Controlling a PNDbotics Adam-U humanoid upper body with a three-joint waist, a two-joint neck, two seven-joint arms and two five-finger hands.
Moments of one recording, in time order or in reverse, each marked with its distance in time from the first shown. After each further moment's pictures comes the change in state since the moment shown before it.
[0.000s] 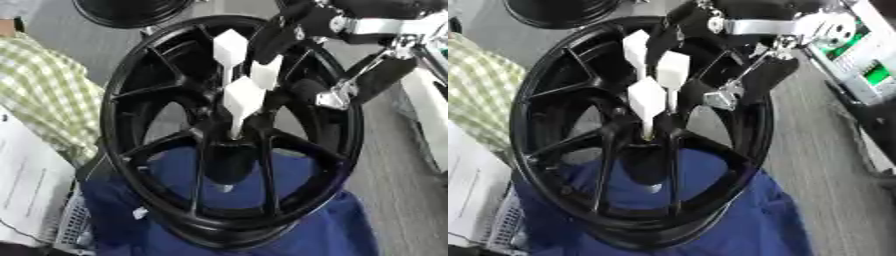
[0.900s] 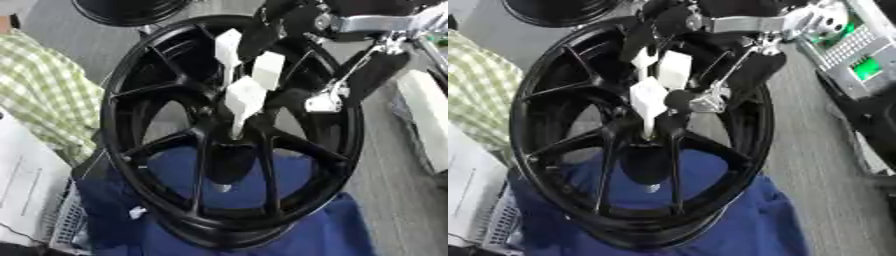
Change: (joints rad) left arm 0.000 0.000 0.000 0.000 -0.006 0.004 -0.004; right arm -0.049 0.035 0.006 -0.063 0.157 -0.002 -0.002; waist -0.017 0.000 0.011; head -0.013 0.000
